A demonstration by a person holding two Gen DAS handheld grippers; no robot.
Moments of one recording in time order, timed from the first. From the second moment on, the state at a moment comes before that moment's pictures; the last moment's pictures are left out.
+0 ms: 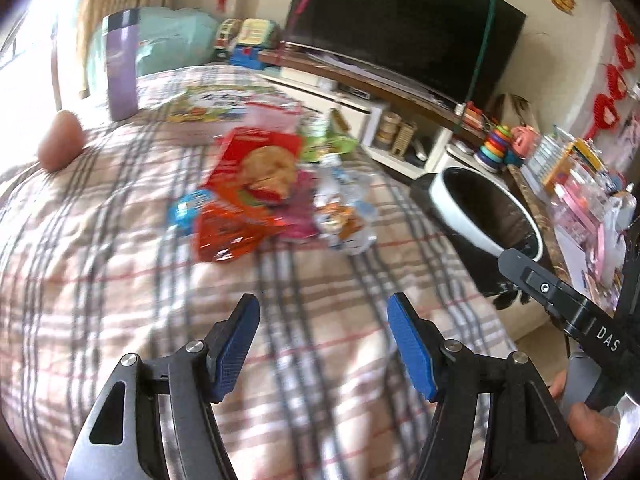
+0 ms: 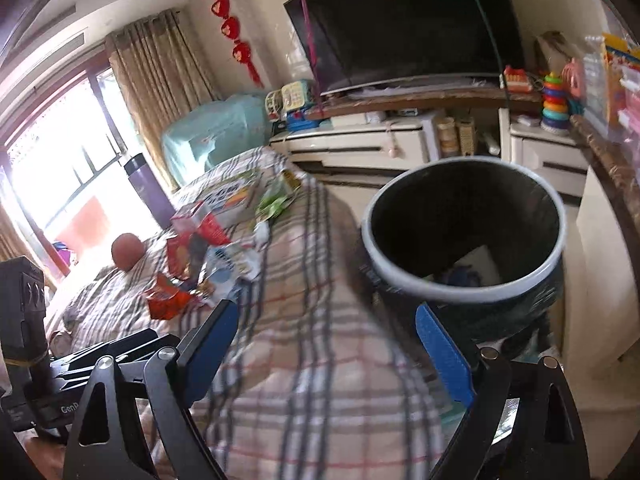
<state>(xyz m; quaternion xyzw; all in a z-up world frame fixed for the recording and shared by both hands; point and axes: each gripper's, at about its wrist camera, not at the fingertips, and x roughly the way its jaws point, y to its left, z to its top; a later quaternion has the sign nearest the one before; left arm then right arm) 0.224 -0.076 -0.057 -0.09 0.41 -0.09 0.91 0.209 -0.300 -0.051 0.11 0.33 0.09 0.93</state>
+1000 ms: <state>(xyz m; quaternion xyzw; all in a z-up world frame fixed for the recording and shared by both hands) 0.250 -0.031 -0.070 -0.10 0.43 -0.04 0.90 0.241 -0.229 -0.082 0.11 0.35 0.15 0.92</state>
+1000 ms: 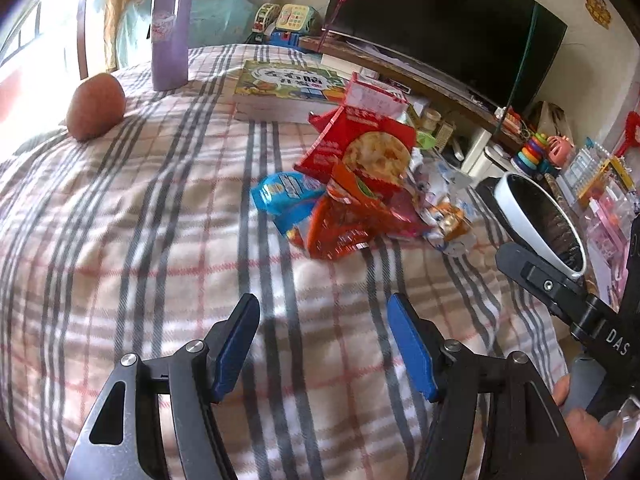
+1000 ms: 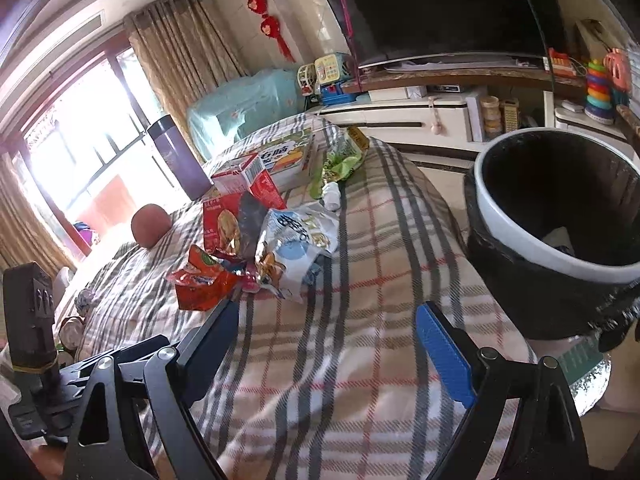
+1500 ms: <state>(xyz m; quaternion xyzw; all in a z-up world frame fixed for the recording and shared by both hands) 0.293 -0.027 -0.078 -0.08 0.42 -0.07 0.90 0.288 -0.206 -0.091 0.09 0.40 0.18 0.90</state>
